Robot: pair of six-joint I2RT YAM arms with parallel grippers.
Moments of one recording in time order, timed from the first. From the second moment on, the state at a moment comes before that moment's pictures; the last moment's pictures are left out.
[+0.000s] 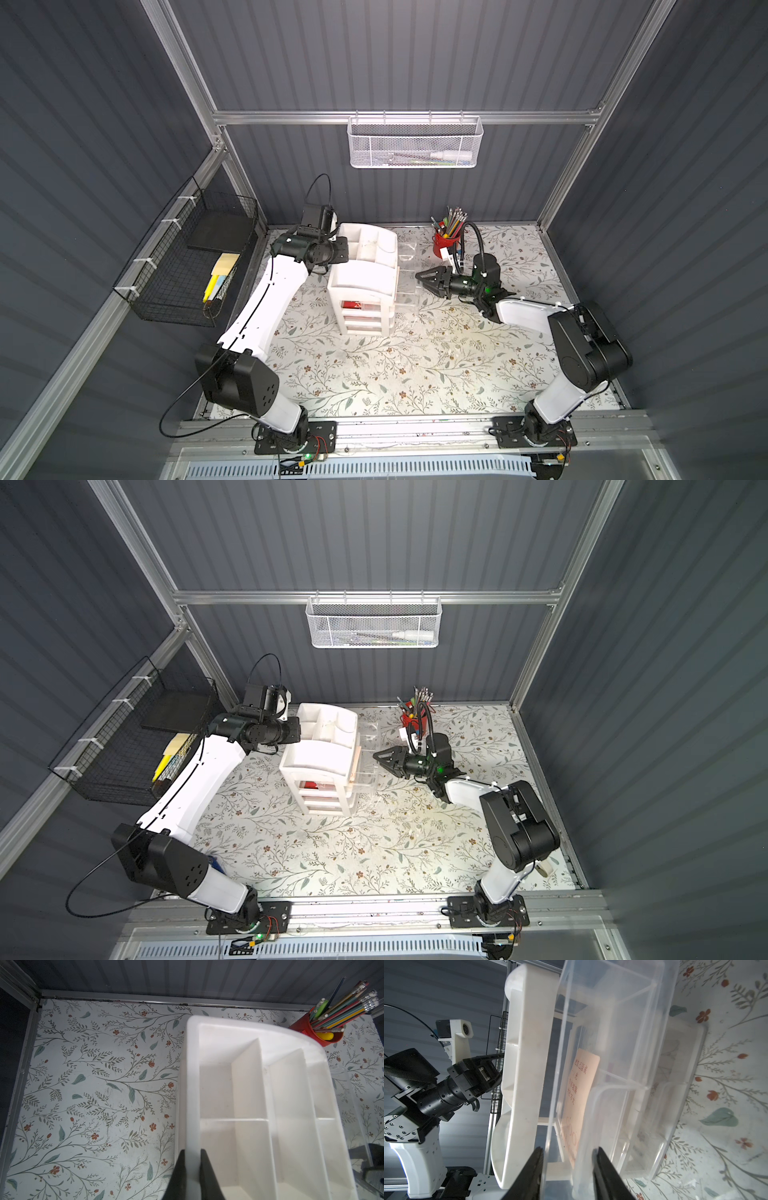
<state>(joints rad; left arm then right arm) -0.29 1.55 1.61 -0.89 -0.02 -0.23 0.38 1.67 0.83 0.59 -0.87 1.09</state>
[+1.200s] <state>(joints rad) -0.29 1.54 1.61 -0.92 -0.06 -0.23 0.30 1.61 0.91 0.27 -0.91 0.90</state>
